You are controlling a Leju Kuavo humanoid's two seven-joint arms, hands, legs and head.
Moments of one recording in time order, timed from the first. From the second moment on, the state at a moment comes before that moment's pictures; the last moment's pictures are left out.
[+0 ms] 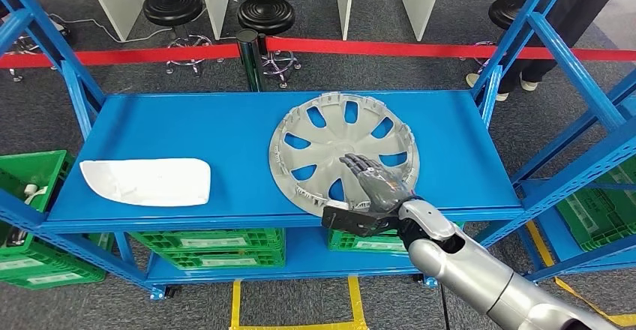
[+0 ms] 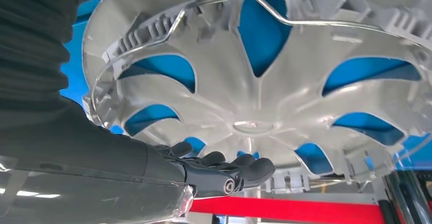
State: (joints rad) left arm -0.12 -0.09 -1.06 -0.21 0.24 0.23 0.10; right arm -0.54 -0.41 0.88 -1.30 0.58 -0.03 0.35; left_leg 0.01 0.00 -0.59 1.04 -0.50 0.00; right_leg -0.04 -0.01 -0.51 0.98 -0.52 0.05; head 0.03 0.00
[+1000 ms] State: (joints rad) left arm -0.12 -0.08 -1.08 -0.21 0.24 0.23 0.09; right arm -0.48 -0.50 0.87 -1.20 0.45 -0.01 0.30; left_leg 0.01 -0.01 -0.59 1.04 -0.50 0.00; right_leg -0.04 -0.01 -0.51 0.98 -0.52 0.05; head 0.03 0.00
